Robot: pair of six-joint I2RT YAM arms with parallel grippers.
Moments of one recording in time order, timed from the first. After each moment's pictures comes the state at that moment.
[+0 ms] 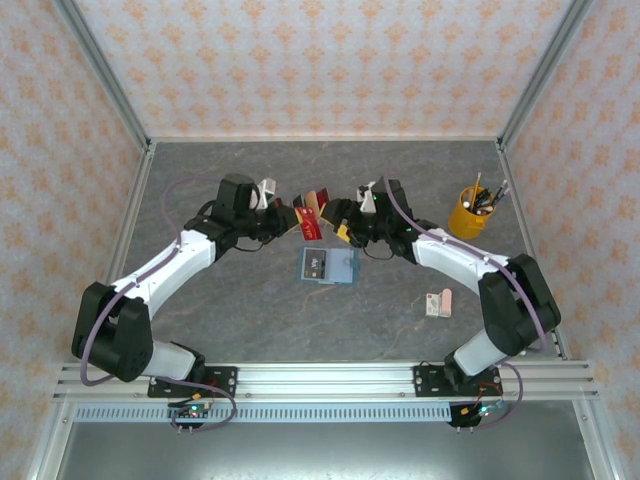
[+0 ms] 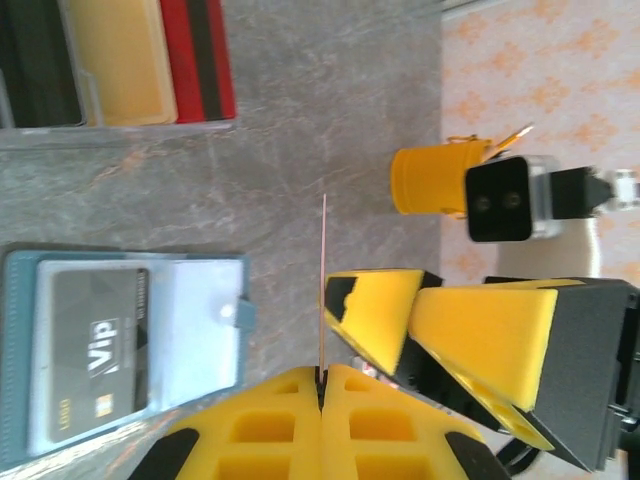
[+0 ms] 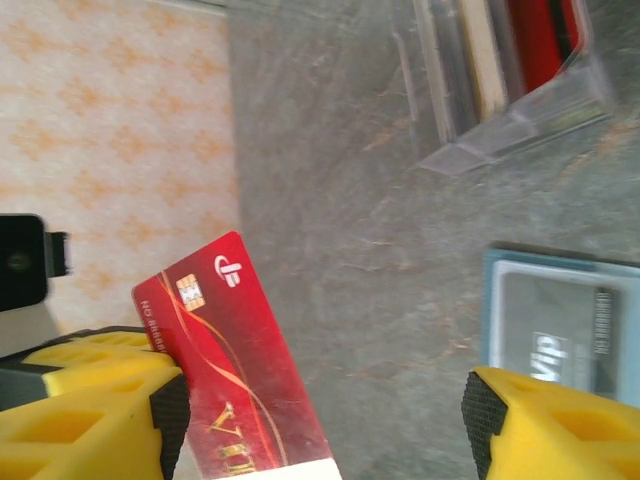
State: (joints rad) left arm -0.33 1.40 0.97 -0.21 0.57 -0.91; right arm 0.52 1.55 0.94 0.09 -0.56 1.11
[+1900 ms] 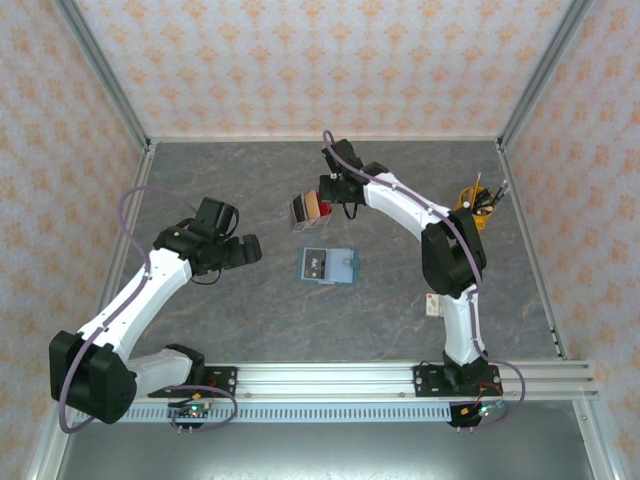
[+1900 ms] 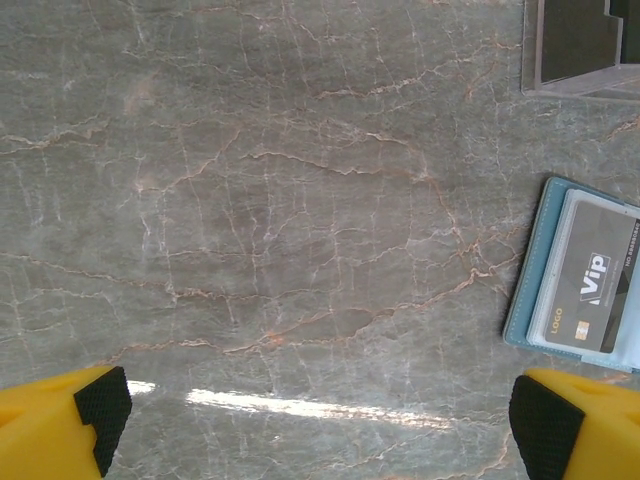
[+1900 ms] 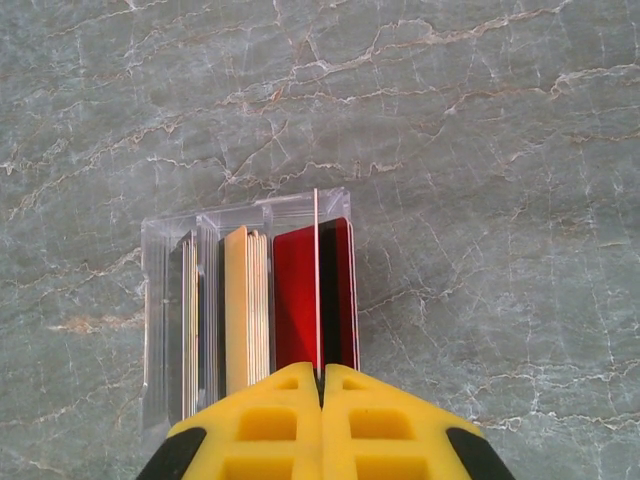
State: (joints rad) left arm -0.28 1.17 0.95 -0.91 -0.05 -0.58; right arm 0.57 2.08 1.76 -0.61 0.04 0.47
